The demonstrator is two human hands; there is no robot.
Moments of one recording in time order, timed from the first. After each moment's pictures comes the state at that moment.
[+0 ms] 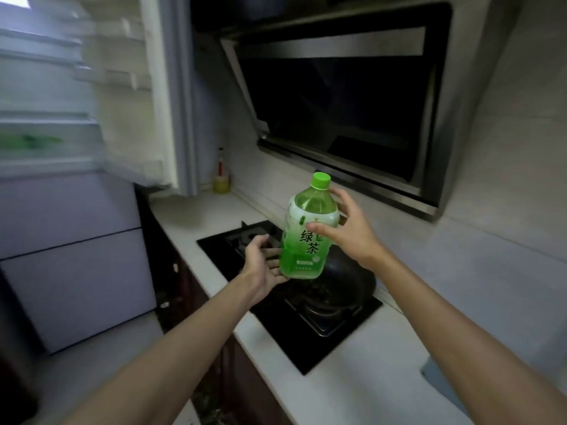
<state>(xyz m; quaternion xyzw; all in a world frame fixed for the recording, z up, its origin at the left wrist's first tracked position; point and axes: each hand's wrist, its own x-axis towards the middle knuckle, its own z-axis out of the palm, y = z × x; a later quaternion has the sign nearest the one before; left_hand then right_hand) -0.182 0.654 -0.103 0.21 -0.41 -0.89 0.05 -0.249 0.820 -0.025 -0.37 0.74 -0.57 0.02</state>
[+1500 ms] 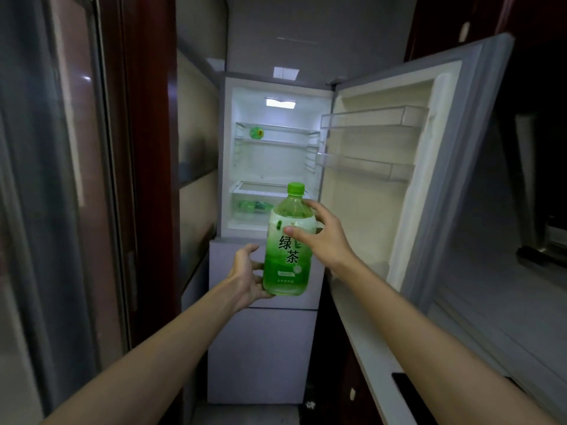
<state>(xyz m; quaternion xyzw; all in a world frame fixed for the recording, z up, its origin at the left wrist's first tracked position) -0.071 0.095 -0.028 0.35 -0.37 -0.79 0.33 -0.212 0.166 0.027 -0.56 0.54 -0.61 0.16</state>
